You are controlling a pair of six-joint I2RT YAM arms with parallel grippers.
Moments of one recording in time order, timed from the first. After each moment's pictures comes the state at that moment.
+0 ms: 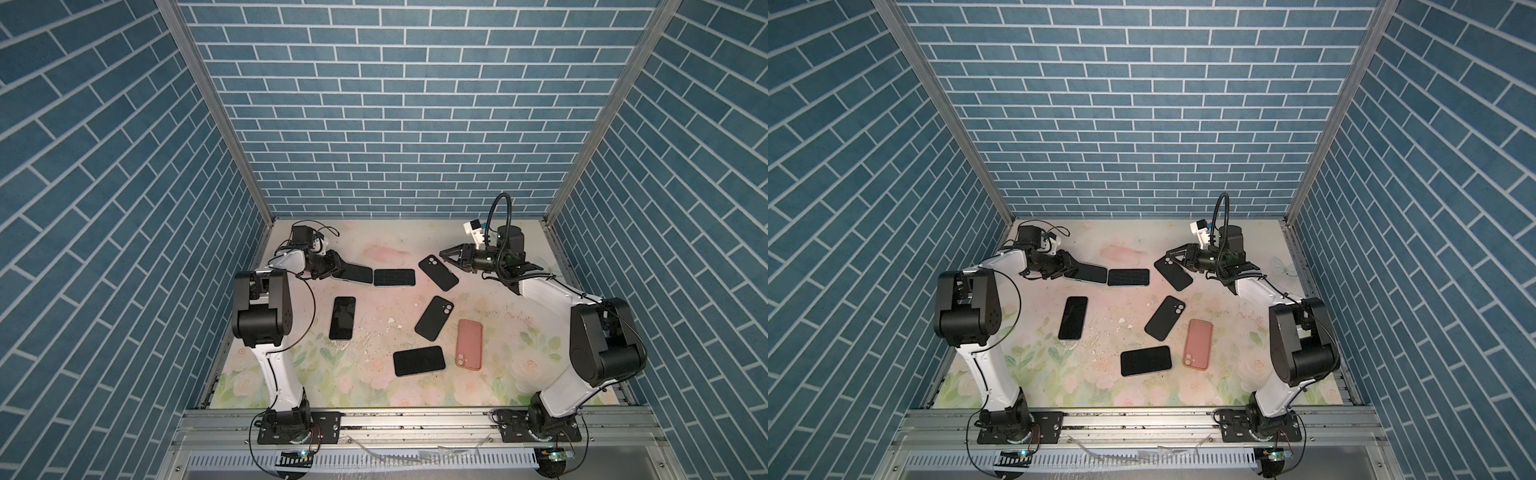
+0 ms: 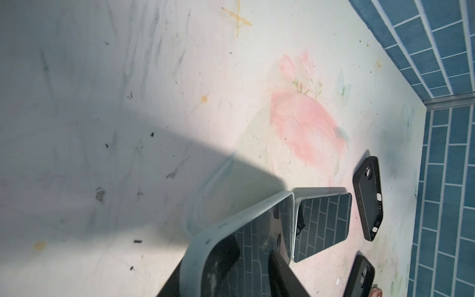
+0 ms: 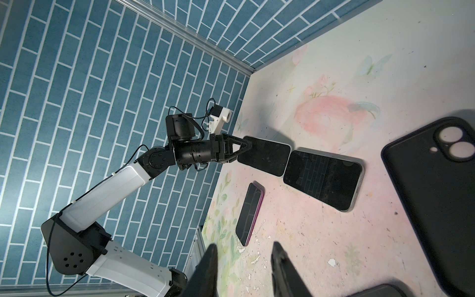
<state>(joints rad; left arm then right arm) 0.06 1.98 1.36 -0.45 0.52 -0.30 0.29 1.65 1.05 0.20 -0.95 0.73</state>
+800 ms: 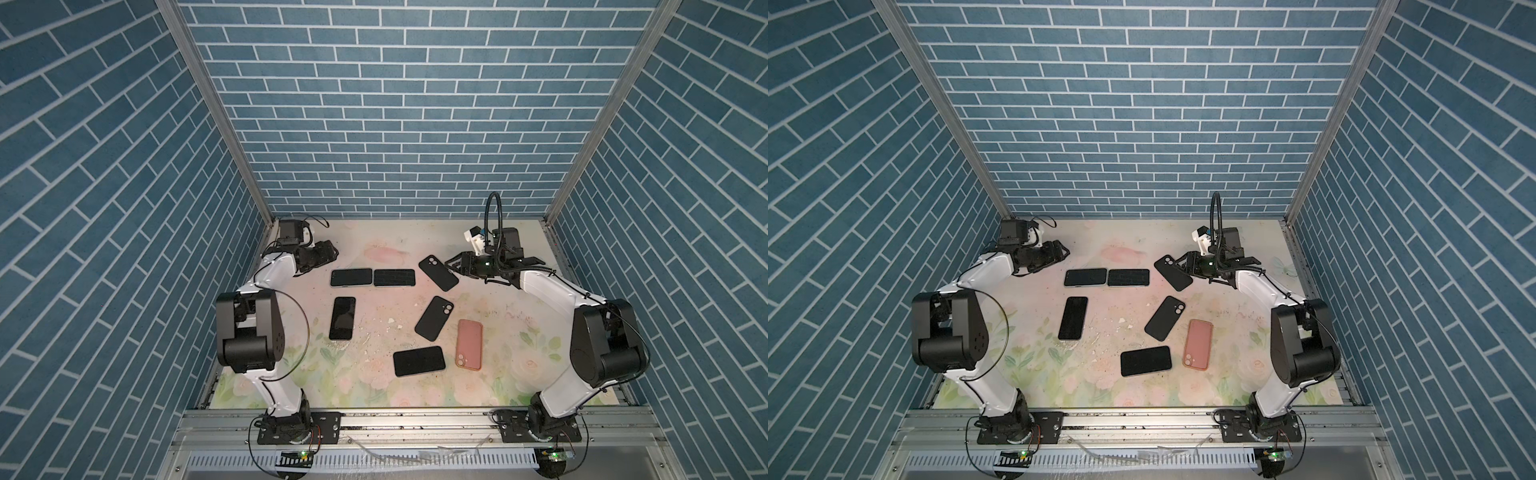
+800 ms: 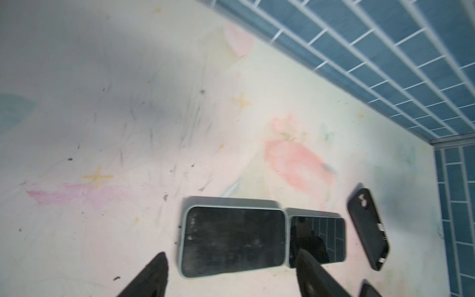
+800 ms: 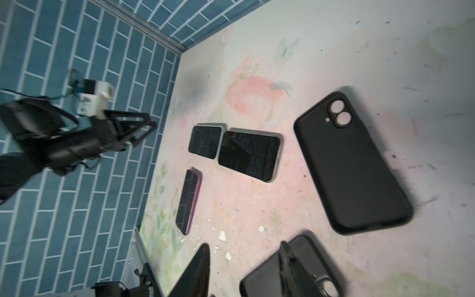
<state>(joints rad) 0.04 1.71 1.28 -0.40 0.36 -0.32 0.30 1.65 1.15 -0.27 -0.67 0.39</state>
